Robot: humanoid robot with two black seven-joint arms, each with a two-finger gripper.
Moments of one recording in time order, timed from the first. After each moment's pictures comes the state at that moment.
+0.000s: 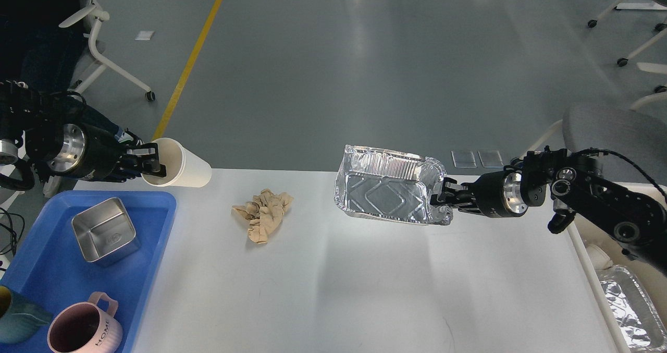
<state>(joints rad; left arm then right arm) -0.81 0.72 -0.91 -1.27 0.96 -0.96 0.67 0.79 -0.52 0.58 1.11 -1.05 0.63 -0.18</state>
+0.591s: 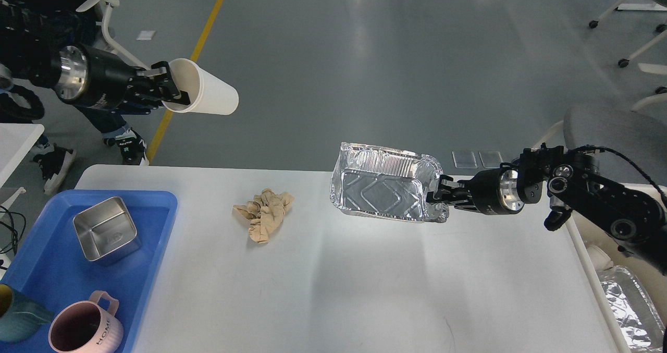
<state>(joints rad) -1.07 0.59 -0.90 -1.10 0.89 -0.96 0.66 0.80 -0.50 0.58 1.12 -1.05 0.63 -0.18</state>
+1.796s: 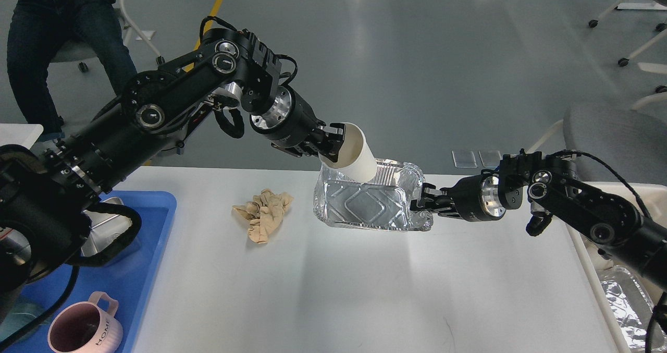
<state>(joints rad) -1.30 0.04 -0.56 -0.87 0.86 -0.96 0.73 0.80 -0.44 0.56 1.11 -1.06 0.63 -0.18</state>
